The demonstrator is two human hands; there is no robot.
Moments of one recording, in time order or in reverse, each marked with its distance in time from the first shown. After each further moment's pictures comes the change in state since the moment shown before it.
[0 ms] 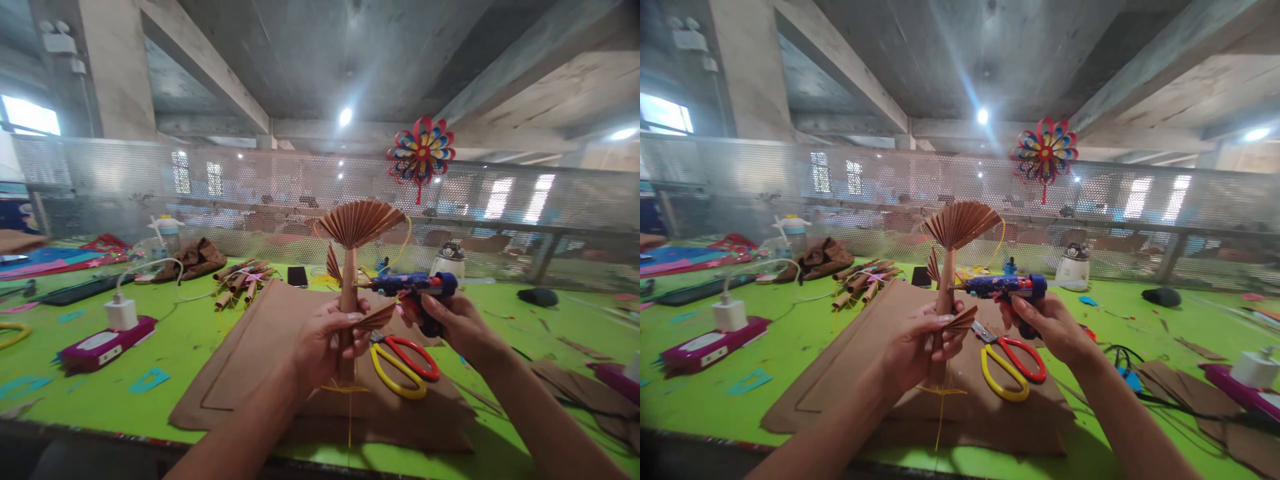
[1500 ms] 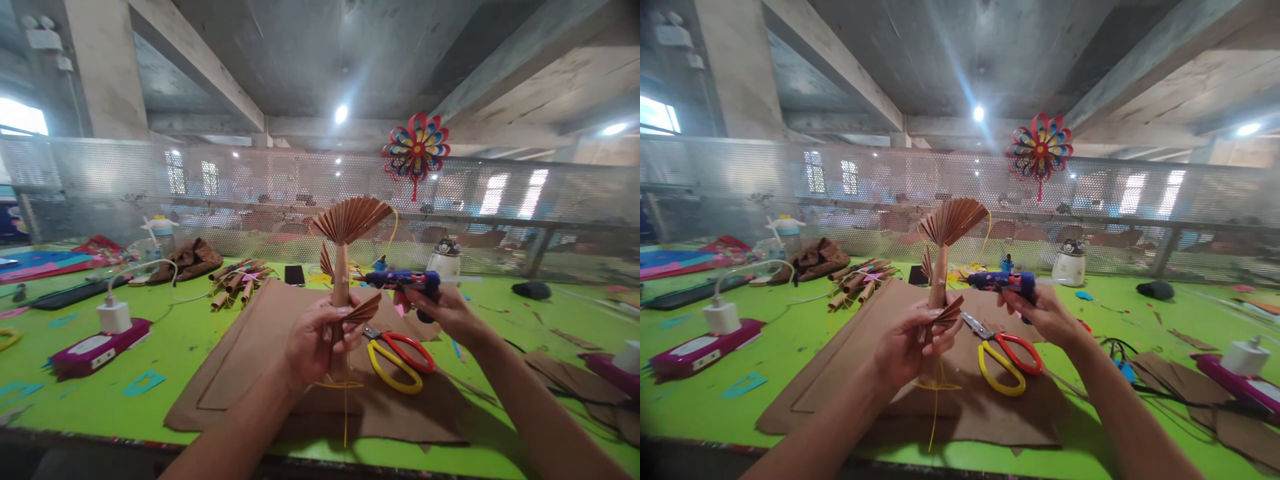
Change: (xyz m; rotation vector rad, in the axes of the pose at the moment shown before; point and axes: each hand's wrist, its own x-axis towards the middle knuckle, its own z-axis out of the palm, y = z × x) left_hand 0.000 0.006 -0.003 -0.044 -0.066 -0.033; right_hand 0.013 0.003 -0.015 -0.347 -0.070 -0.084
